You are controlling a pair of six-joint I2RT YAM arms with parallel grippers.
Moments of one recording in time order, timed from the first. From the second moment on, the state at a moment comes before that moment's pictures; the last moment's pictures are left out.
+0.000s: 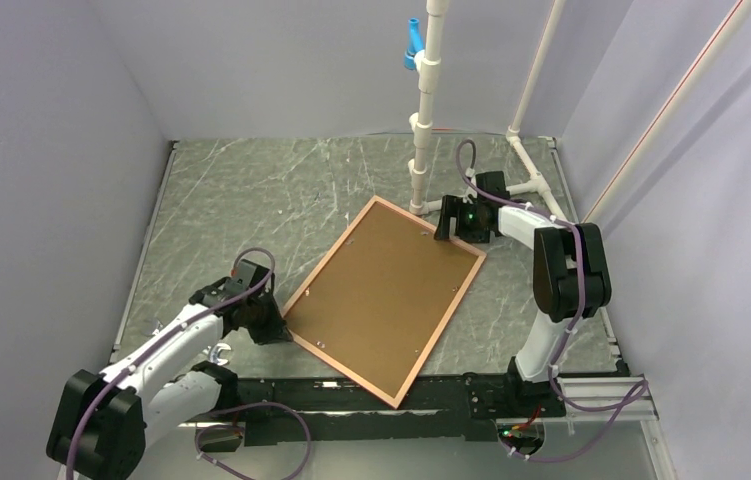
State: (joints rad) left arm -0.42 0.98 0.46 -0.67 0.14 -0.90; right arm 0.13 1.82 1.10 -0.28 -0.27 0.22
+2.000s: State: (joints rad) left arm -0.28 1.44 0.74 -0.46 0.01 -0.54; right arm 0.45 1.08 0.47 -0.40 -0.11 0.55
